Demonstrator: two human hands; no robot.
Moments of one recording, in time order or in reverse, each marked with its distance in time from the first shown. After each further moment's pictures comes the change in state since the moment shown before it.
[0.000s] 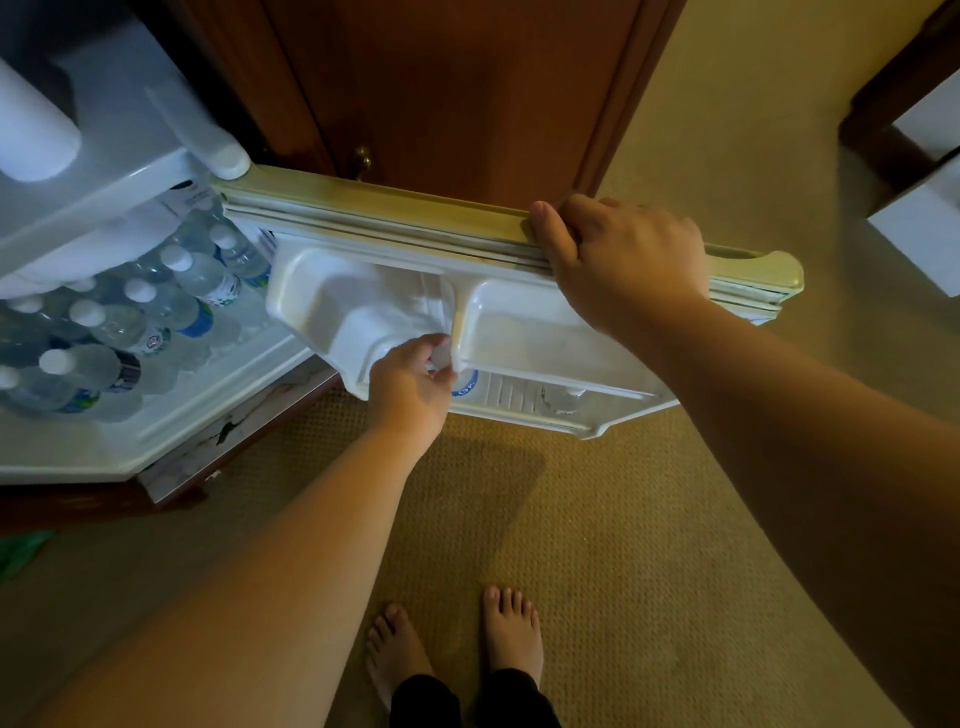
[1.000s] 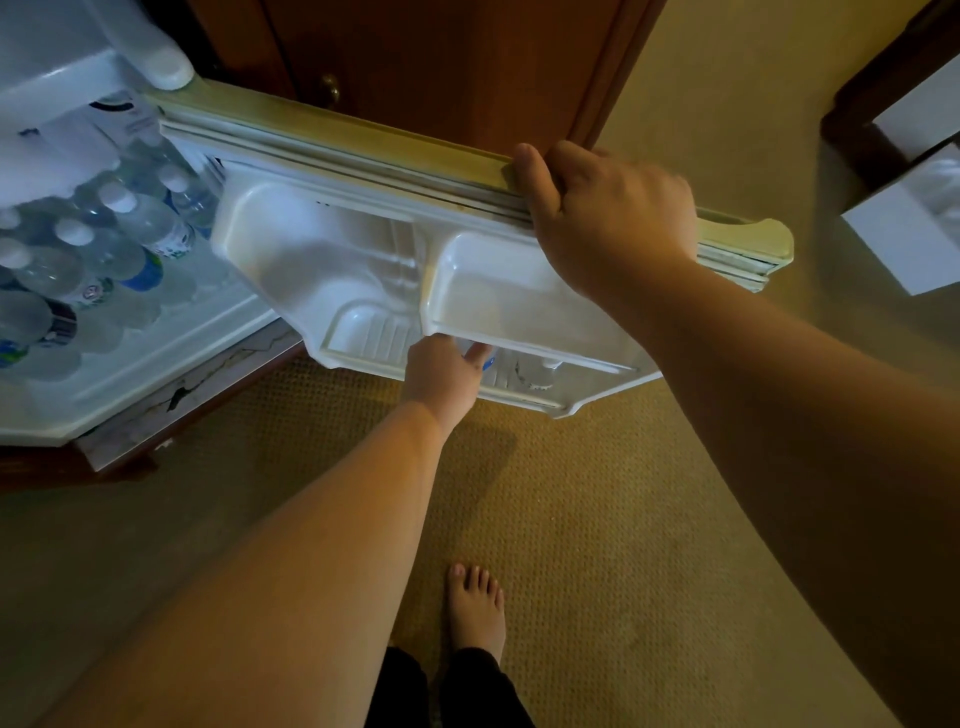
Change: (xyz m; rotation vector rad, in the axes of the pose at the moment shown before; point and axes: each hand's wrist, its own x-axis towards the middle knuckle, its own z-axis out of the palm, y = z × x) left_hand -0.003 0.009 0.074 -0.128 -0.168 -0.129; right_hand -0.001 0.000 0.002 -0.016 0.040 -0.017
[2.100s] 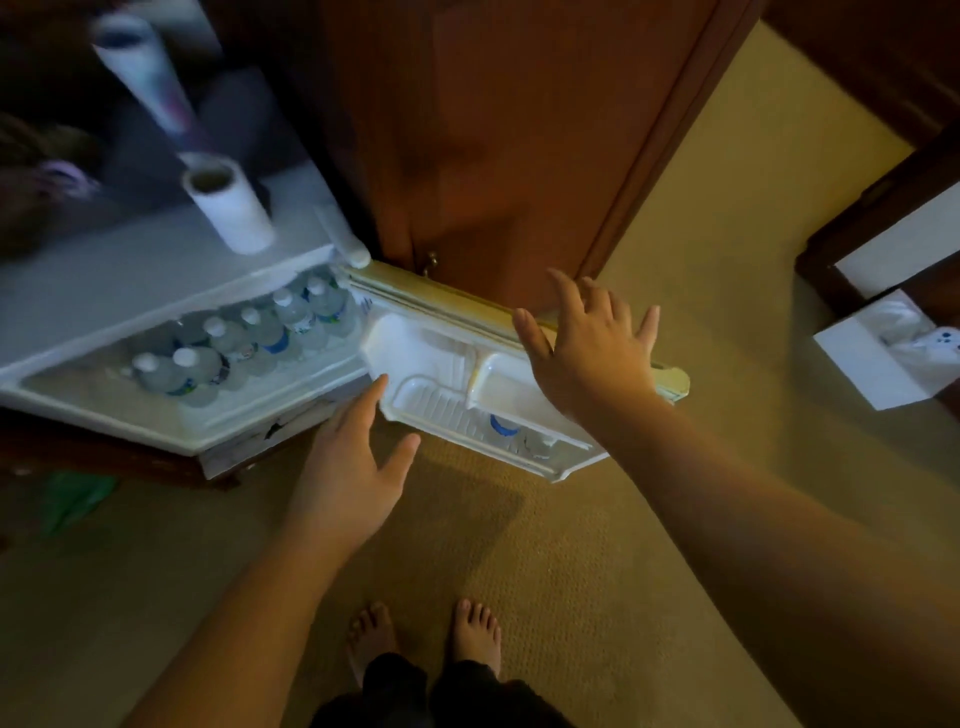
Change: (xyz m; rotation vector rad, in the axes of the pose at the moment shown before) left_hand -0.207 0.099 -0.214 0.209 0.165 0.035; right_hand -0.047 -0.054 -0.161 0.154 -0.278 0.065
